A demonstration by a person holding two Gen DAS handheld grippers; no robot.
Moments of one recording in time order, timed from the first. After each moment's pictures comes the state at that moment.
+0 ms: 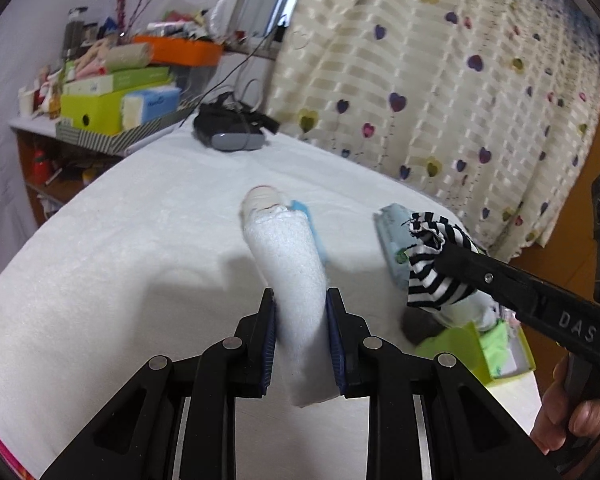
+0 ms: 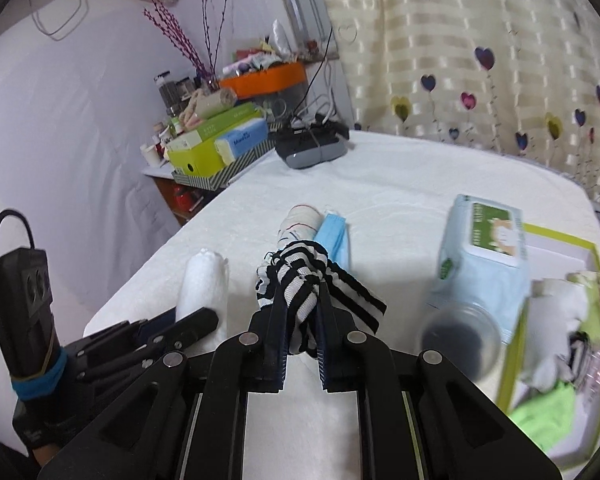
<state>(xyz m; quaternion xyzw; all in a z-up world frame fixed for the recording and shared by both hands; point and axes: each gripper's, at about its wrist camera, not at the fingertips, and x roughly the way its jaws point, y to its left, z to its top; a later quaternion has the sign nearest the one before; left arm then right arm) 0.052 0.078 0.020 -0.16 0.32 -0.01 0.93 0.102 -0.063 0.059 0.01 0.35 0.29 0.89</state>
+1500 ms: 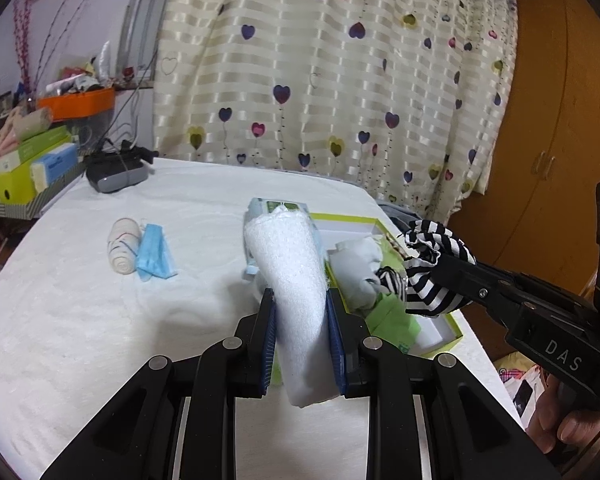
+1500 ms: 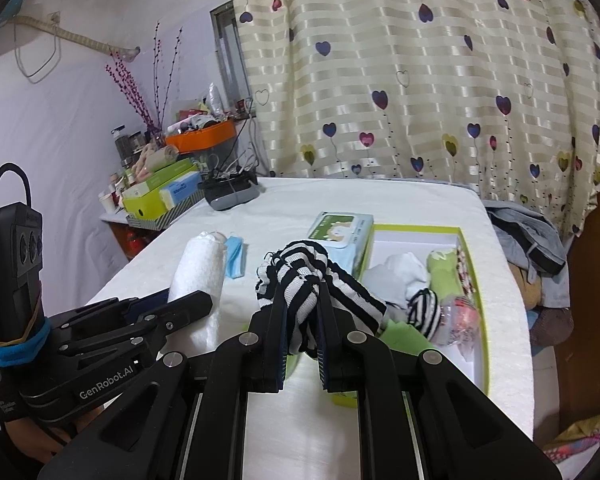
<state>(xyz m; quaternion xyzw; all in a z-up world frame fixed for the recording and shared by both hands) 0.032 -0.065 0.064 -0.07 0.30 -0.12 0.94 0.032 -0.204 0.081 0.04 0.28 0.19 0.94</state>
